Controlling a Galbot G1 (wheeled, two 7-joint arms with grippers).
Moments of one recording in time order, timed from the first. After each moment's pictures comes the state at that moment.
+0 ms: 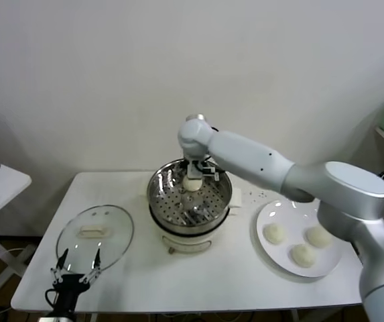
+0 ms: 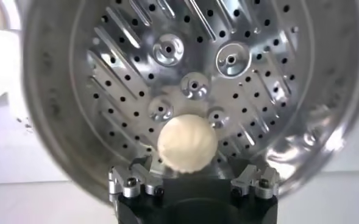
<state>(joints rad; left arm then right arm) 1.71 -1.42 -0.75 -1.90 -0.11 -0.17 0.04 0.44 1.28 -1.04 1.12 -0.50 0.50 -1.17</state>
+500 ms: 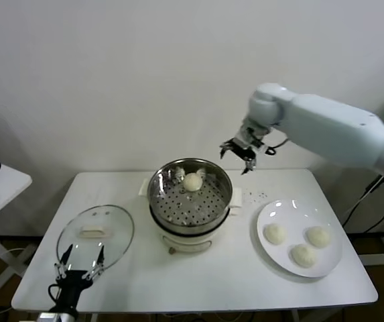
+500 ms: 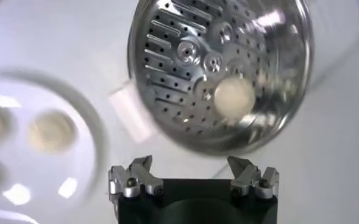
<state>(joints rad) 1.71 -1.41 -0.74 -1.92 -0.13 -0.15 0.06 0.62 0.84 -1.28 1.24 0.22 0.08 -1.13</state>
